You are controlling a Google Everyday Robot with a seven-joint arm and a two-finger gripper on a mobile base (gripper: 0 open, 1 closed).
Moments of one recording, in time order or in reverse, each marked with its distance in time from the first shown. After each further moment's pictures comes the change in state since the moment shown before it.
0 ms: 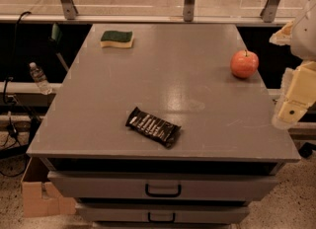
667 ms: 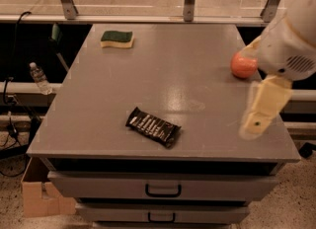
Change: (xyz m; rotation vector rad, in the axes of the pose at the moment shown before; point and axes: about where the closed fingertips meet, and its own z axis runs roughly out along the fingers) arm -0.038 0.020 0.029 -0.061 -0.073 -0.024
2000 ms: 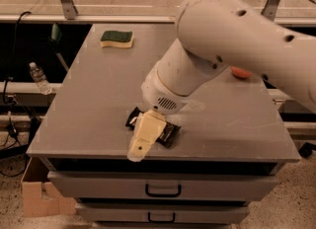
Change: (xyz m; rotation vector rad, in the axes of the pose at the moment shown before) arm -0.173 0.056 0.137 -0.171 -0.269 -0.081
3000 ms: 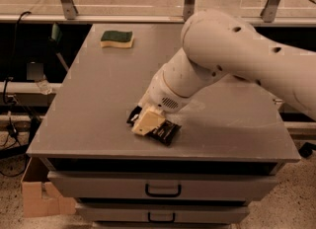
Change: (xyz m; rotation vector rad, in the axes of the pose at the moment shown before) arm 0.017 -0.038 0.025 0.061 -0.039 0.026
